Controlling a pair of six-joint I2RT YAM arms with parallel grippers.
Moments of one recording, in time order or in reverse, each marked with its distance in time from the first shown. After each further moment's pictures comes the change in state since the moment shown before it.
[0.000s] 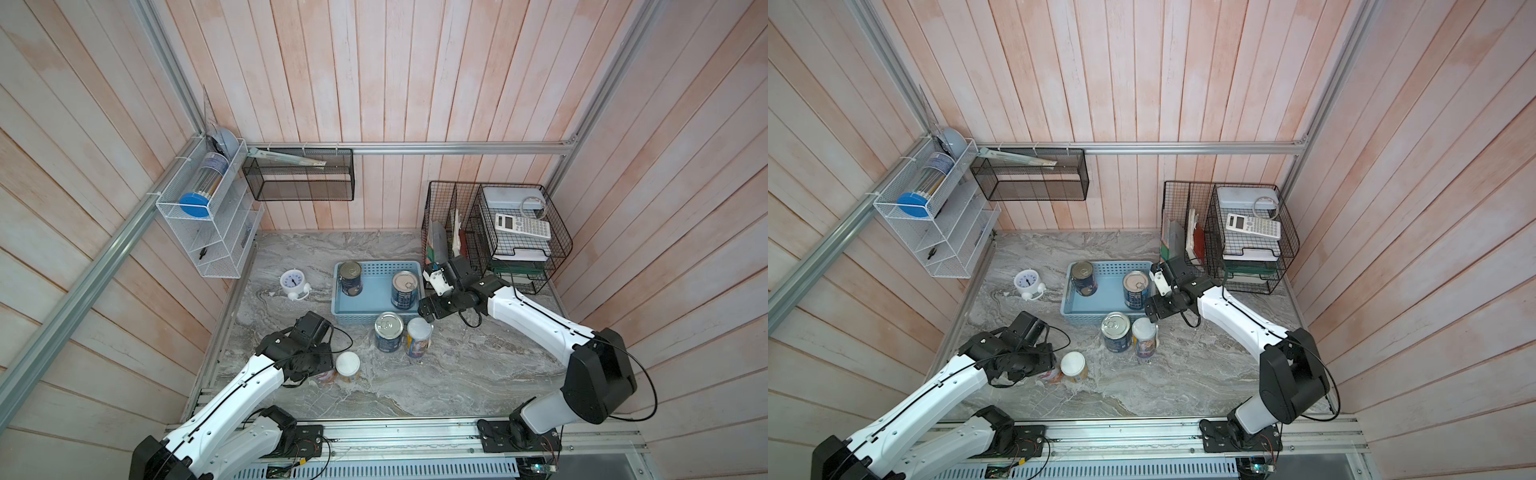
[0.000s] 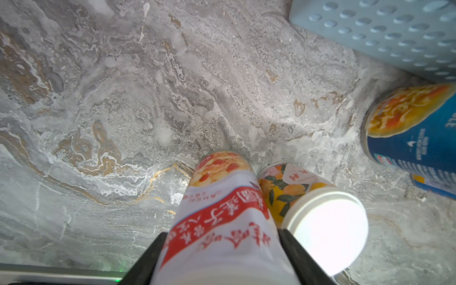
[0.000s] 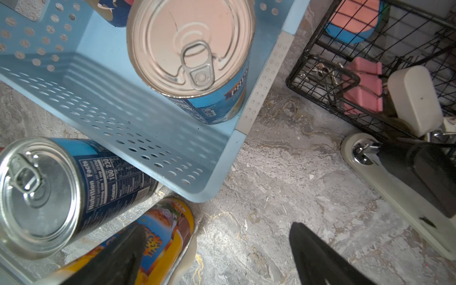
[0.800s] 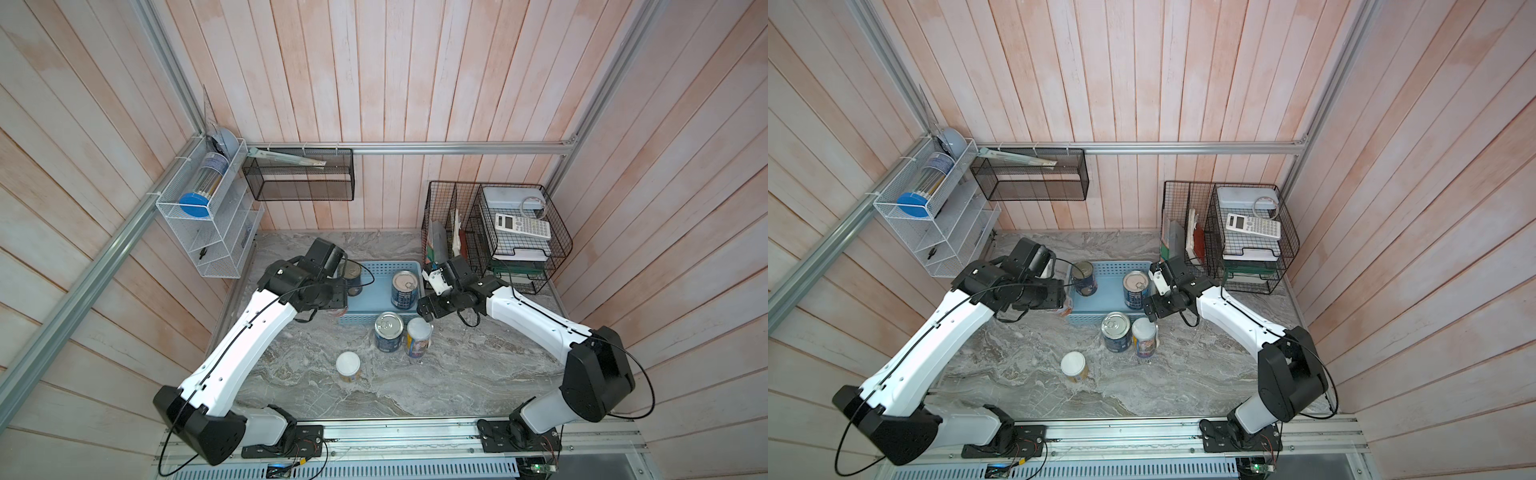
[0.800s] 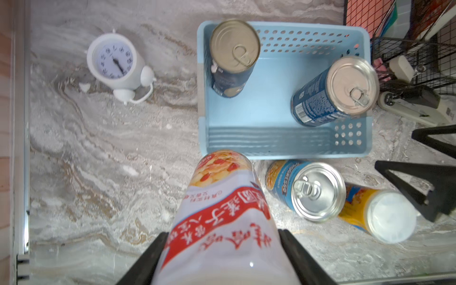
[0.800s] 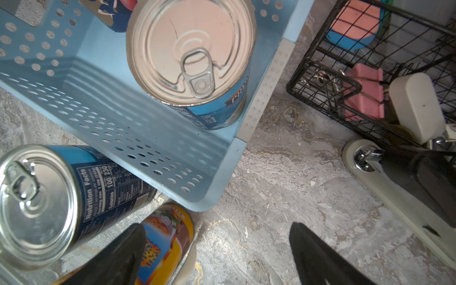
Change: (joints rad) left arm -0.002 0.455 0.854 -0.218 -0.100 0.301; right arm 0.002 0.011 -0.007 0.031 0.001 0.000
